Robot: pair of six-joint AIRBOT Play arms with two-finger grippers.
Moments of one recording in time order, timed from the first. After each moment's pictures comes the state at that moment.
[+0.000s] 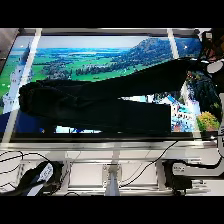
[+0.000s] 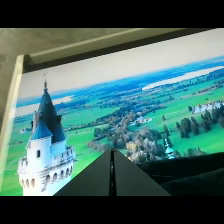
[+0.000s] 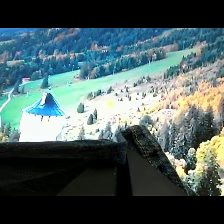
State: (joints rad) left arm 0.35 -0.91 1.44 1.20 -0.96 -0.93; right arm -0.24 -1.48 1.33 -1.06 0.59 1.00
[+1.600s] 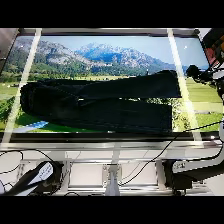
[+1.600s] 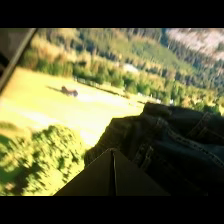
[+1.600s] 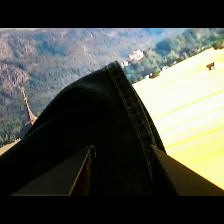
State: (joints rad) left arm 0.46 -1.09 1.37 1.51 -0.98 -1.36; right arm -0.43 -1.61 1.34 -1.05 0.62 1.34
